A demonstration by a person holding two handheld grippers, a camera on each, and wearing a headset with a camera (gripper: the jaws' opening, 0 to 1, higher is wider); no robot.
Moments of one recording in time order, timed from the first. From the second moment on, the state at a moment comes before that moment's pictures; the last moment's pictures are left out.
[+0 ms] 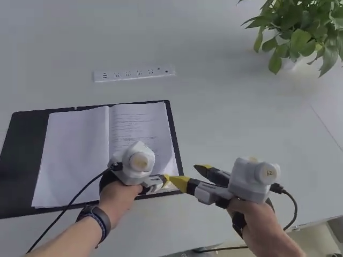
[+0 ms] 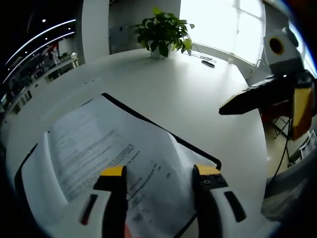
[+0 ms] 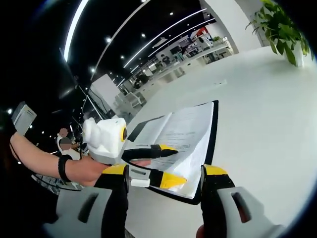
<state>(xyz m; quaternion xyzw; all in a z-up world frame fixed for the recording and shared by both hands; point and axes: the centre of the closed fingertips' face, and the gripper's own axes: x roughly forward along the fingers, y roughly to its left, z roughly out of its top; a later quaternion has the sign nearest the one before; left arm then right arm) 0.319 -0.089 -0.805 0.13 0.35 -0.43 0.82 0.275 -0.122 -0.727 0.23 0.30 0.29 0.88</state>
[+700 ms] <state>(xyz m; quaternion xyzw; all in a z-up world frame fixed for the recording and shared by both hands) 0.319 -0.089 -0.805 0.12 0.34 -0.43 0.83 0.331 -0.103 -0.774 0.30 0.33 0.27 0.85</state>
